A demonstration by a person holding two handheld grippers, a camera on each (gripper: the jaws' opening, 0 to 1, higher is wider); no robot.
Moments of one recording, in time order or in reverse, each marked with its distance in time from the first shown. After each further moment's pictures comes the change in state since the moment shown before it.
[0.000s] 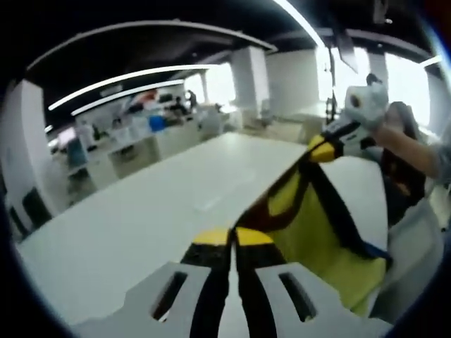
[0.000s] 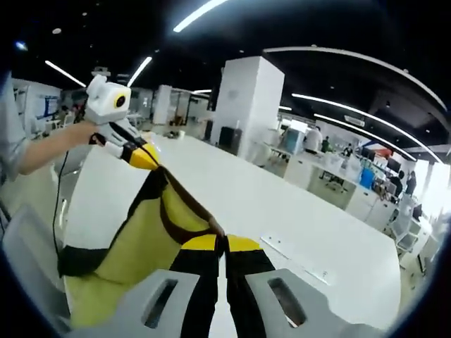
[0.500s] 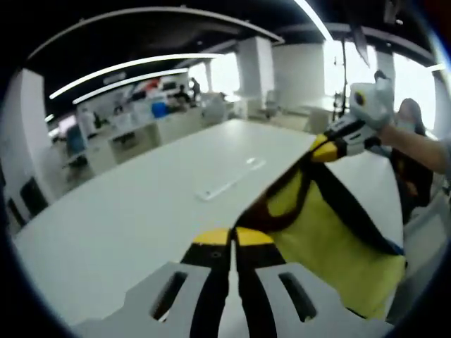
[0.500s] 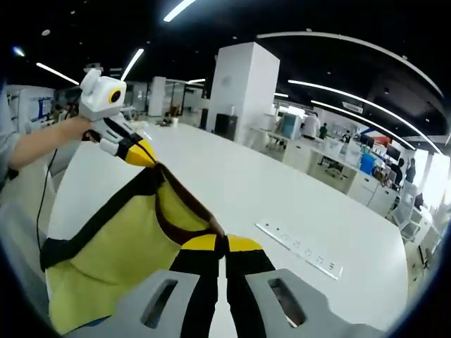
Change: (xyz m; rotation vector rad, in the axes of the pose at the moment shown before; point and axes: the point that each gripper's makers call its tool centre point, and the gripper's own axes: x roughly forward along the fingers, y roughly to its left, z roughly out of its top) left arm 0.053 0.027 -0.030 -0.041 0.054 0.001; right arm 0.052 -0.028 -0.045 0.032 0.076 -0.015
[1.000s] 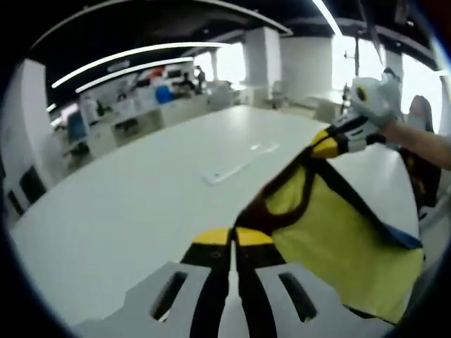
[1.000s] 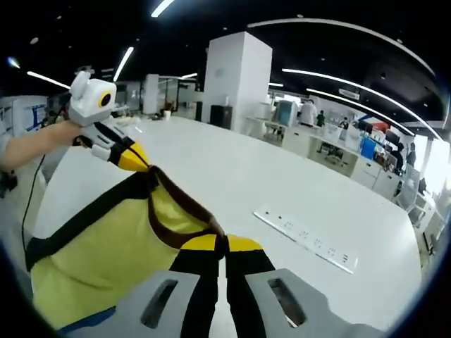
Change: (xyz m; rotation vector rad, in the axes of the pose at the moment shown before) left arm 0.049 0.025 -0.045 -0.023 0.068 0.020; right arm 0.058 -0.020 -0.044 0.065 0.046 0.002
